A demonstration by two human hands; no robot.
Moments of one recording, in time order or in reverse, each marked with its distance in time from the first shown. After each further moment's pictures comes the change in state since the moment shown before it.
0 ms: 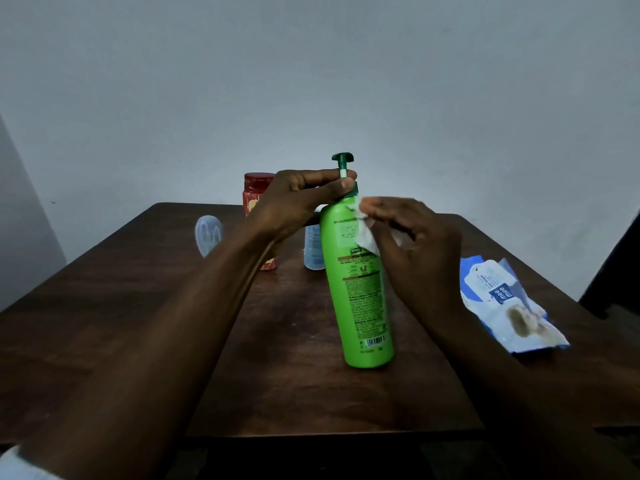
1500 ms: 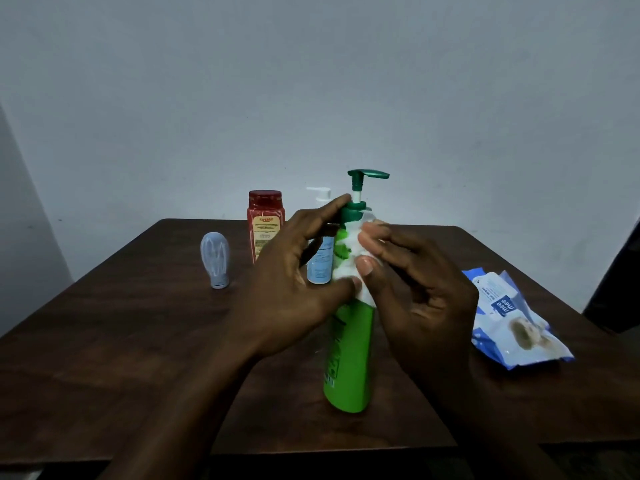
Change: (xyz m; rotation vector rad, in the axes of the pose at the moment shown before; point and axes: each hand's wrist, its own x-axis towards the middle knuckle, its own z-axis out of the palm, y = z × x) left_hand -0.101 0.012 0.016 0.346 0.021 0.335; right_hand -0.033 -0.054 -0.009 0.190 0.084 -0.042
